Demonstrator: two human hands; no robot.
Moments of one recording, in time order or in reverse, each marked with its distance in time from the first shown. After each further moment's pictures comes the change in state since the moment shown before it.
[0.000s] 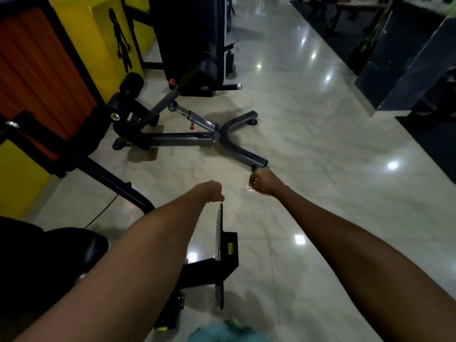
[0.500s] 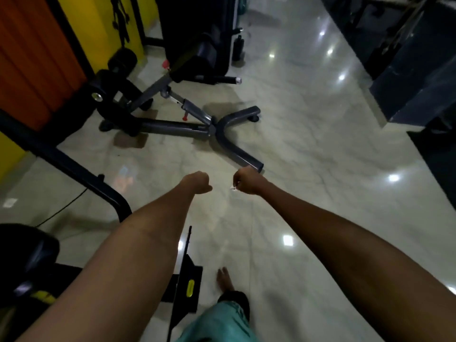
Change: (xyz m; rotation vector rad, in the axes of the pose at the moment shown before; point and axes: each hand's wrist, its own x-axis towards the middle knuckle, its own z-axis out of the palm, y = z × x) left_hand 0.134 0.011 -0.036 -0.030 0.155 -0.102; right_hand 0.122 0.069 -0.011 -0.125 -0.118 -0.152
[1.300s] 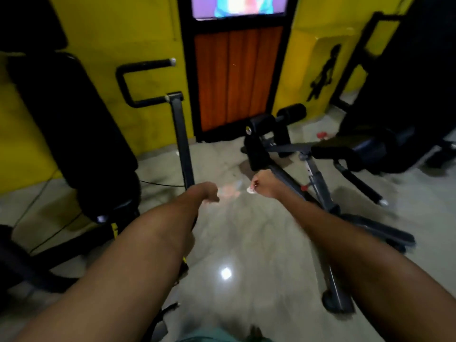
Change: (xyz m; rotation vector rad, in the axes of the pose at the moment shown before) left_hand 0.031 -0.131 -0.129 -0.416 0.052 -0.712; right_hand 0.302 -0.107 -0.126 -0.258 -0.124 -0.803
